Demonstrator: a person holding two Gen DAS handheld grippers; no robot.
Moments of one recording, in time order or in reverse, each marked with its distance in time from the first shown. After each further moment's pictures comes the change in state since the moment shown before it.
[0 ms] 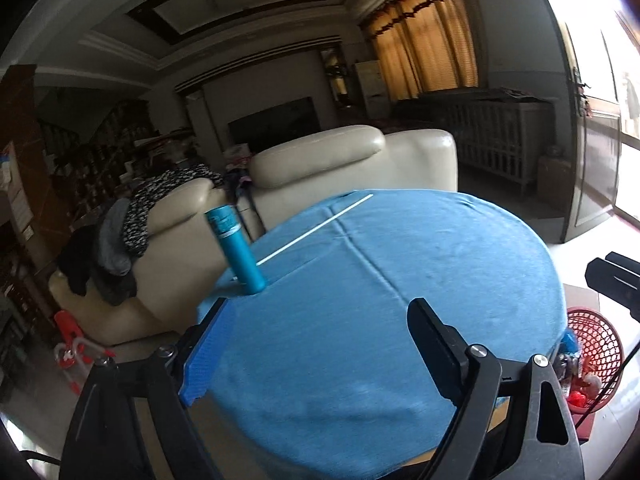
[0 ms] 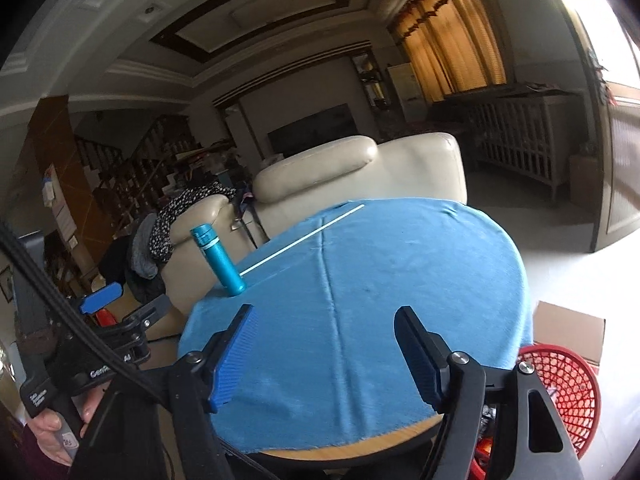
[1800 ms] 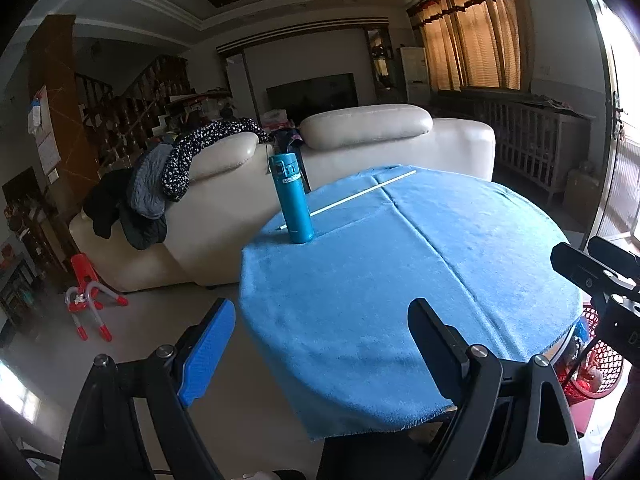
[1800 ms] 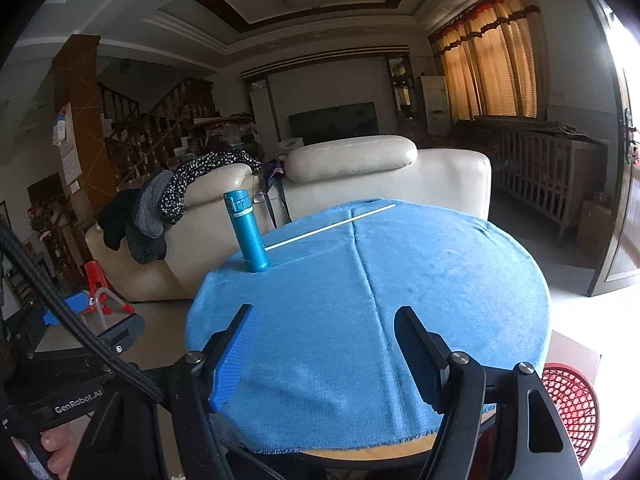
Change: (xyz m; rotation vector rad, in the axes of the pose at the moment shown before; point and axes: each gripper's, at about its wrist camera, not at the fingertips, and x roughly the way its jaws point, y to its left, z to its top) left arm -0.025 0.074 -0.049 -0.130 0.096 0.060; right arm 0.017 0.102 -0.023 -0.176 0.021 -0.020
